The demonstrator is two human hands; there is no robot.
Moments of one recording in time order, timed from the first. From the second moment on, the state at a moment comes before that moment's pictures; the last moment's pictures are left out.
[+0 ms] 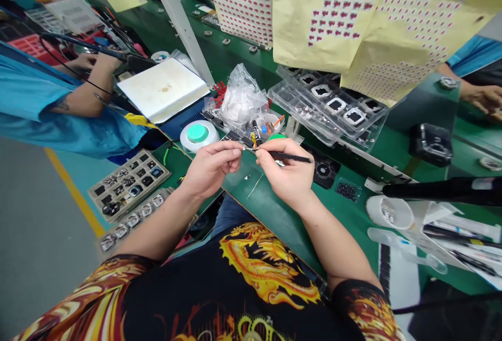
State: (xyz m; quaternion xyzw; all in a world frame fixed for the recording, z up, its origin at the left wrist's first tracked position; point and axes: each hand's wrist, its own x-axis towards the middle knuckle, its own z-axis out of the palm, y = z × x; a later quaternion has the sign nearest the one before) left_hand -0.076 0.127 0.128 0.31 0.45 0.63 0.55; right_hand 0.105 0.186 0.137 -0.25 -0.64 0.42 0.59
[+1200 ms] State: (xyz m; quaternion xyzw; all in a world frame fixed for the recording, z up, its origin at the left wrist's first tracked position) left_hand -0.102 0.143 0.192 0.69 0.52 0.25 0.44; right_hand 0.130 0.196 0.162 -0.31 -0.70 0.49 0.40
